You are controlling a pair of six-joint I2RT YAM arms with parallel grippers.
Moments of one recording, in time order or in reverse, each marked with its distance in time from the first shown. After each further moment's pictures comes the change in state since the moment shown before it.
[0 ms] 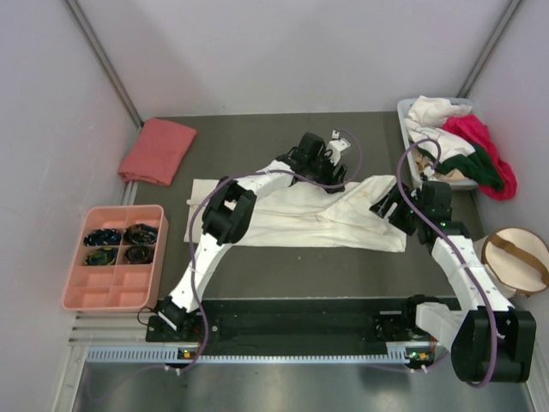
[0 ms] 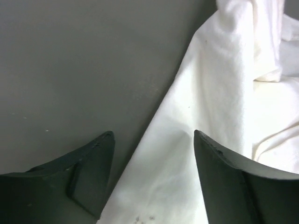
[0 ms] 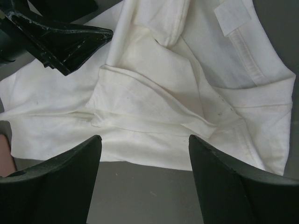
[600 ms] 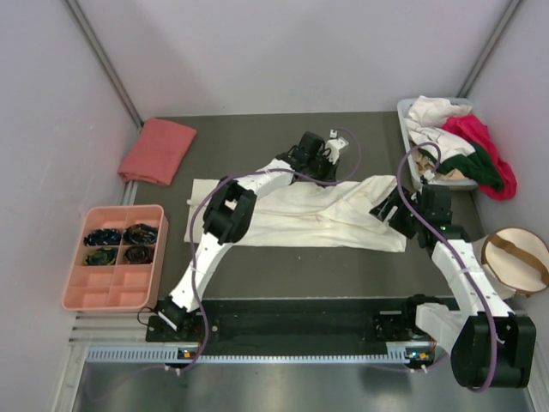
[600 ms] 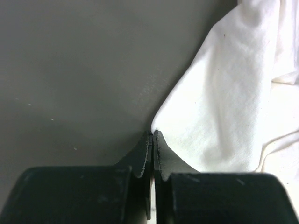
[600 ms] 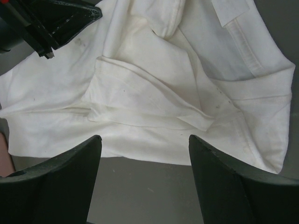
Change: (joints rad) left arm 0.002 0.020 0.040 -0.062 -0.040 -0.028; right arm 0.000 -0.033 -0.026 -0.008 0.001 0.001
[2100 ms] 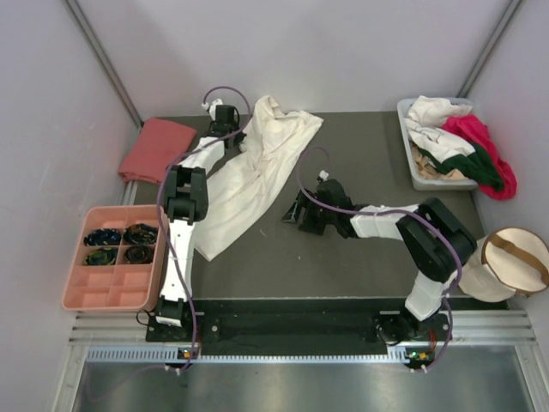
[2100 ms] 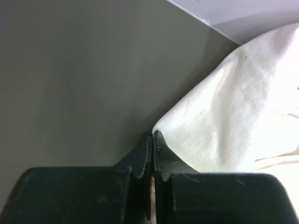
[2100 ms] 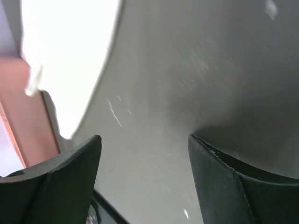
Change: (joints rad) left arm 0.478 0.065 0.104 0.052 -0.573 -0.698; right arm 0.651 0.724 0.198 0.530 0.037 0.366
